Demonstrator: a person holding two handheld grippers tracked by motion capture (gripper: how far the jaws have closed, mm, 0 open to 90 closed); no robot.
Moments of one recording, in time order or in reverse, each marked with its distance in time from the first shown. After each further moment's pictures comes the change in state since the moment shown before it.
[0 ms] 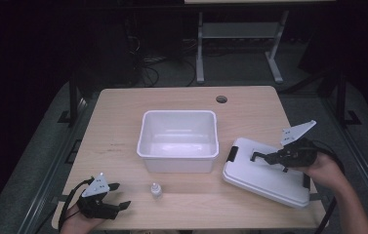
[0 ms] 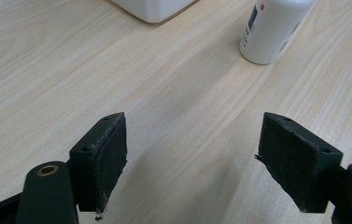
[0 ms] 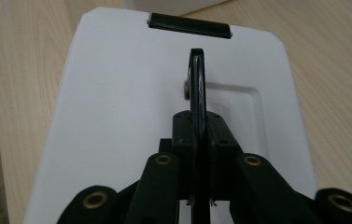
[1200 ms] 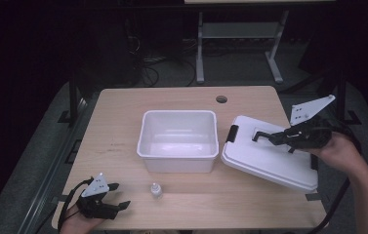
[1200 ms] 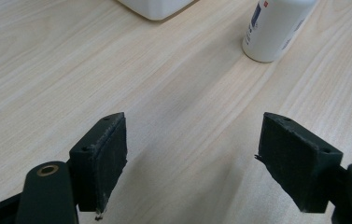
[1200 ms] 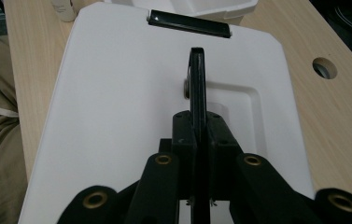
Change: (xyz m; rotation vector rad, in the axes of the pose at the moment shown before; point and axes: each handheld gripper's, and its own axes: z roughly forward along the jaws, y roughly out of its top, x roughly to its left) left arm 0.002 -0.001 -0.001 0.000 0.004 -0.005; right arm 0.007 0.058 -0.067 -0.059 -0.064 -0.098
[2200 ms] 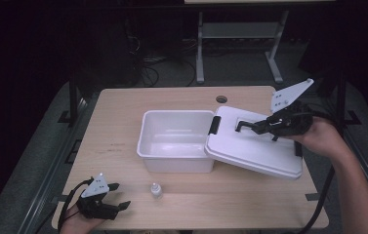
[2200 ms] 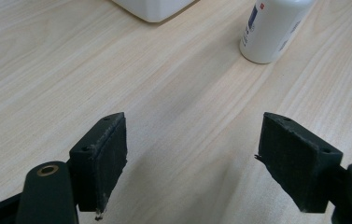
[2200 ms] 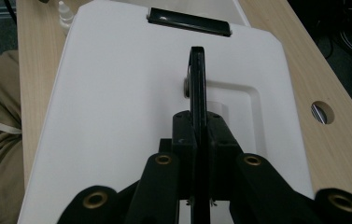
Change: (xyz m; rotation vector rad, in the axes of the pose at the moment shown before) left arm -0.002 0.000 0.000 -0.001 -0.001 0.008; right arm 0.001 0.058 0.007 -0.007 0.021 -0.078
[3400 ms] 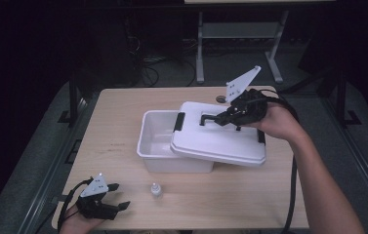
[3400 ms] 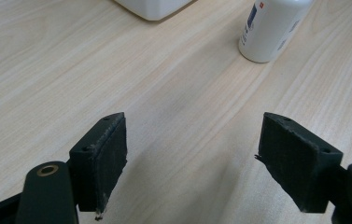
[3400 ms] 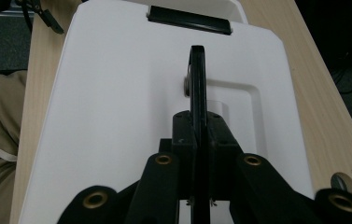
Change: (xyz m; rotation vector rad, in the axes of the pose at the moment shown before) left arm 0.001 -0.001 0.000 0.000 -0.011 -0.010; right arm -0.003 0.080 0.053 -0.009 0.088 -0.117
